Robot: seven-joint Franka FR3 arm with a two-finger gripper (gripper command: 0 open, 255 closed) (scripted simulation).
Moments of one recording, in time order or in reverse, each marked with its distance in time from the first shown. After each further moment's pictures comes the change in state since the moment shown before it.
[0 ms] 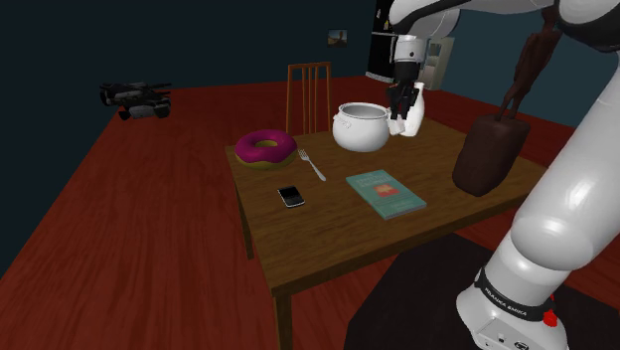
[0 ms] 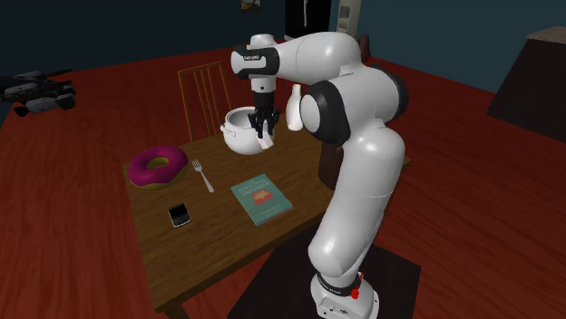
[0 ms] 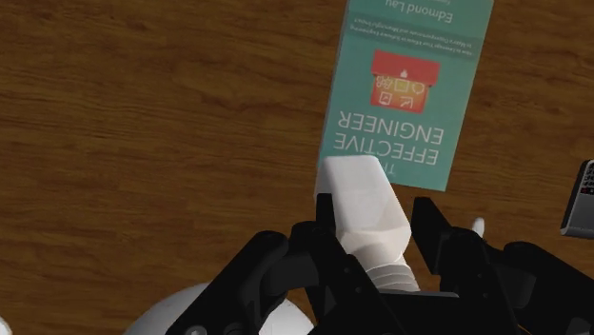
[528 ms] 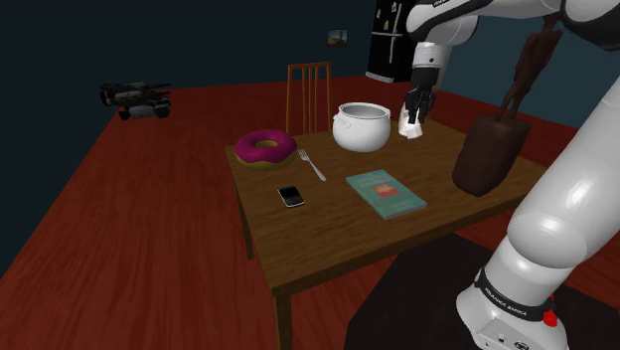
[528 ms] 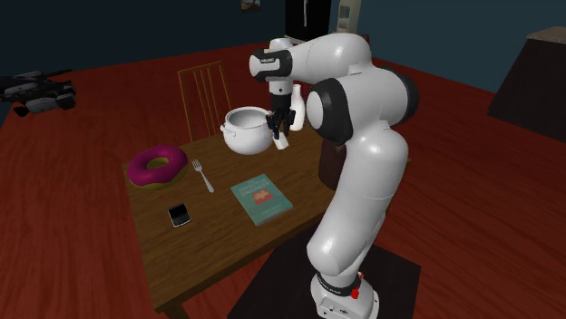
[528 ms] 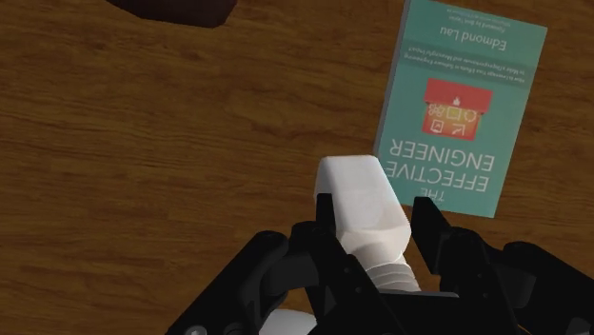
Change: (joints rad) arm -0.055 -0.024 -0.059 -0.061 -0.036 0.031 -0.107
